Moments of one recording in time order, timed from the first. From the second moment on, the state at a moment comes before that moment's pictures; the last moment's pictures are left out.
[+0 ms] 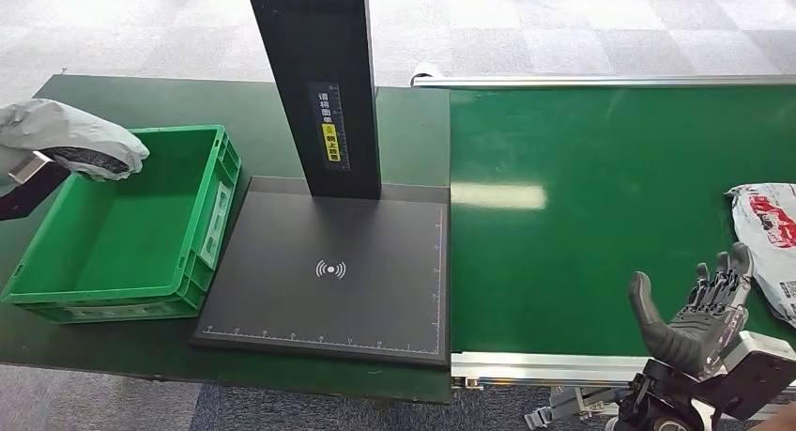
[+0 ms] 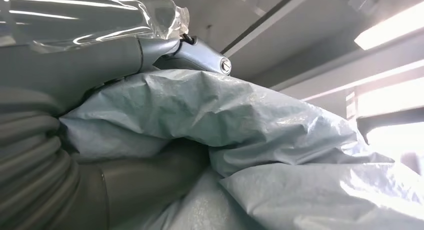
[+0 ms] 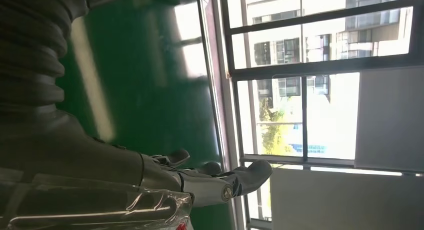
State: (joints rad) left arm -0.50 0.53 0.31 -1.20 -1.26 0.49 -0.13; right arm 0.03 0.16 -0.24 -1.61 0.05 -0.13 -0.42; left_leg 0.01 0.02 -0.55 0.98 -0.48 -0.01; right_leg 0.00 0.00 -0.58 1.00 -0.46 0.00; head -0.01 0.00
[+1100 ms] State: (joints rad) left arm -0.43 0.27 0.34 -1.44 0.39 -0.43 -0.35; right arm 0.00 0.14 -0.21 -1.58 0.05 -0.12 -0.42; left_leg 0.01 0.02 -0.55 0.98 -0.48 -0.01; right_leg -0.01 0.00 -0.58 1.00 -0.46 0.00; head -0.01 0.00
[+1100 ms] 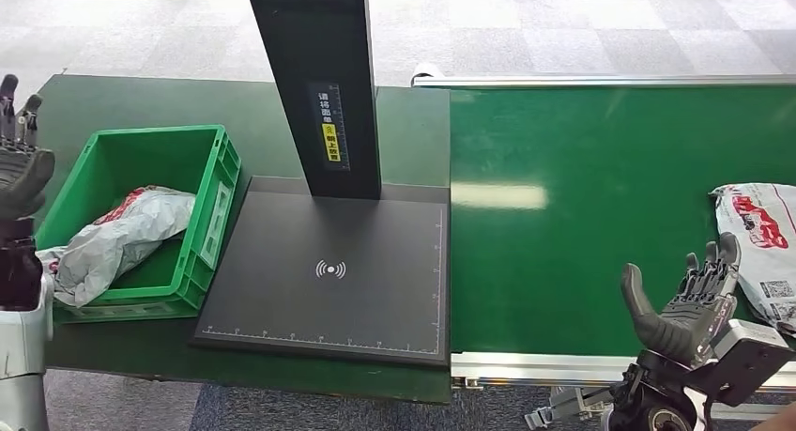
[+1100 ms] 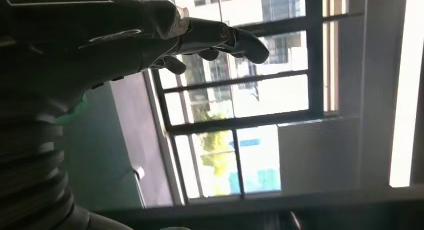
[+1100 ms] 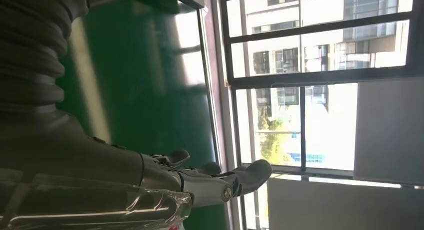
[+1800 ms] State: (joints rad) left arm -0.13 -0.12 -0.32 -1.35 0.18 -0.22 -0.50; right arm 0.00 0.16 -0.03 -1.47 0.12 0.02 -0.39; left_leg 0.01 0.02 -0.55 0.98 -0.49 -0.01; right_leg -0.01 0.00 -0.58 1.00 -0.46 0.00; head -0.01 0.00
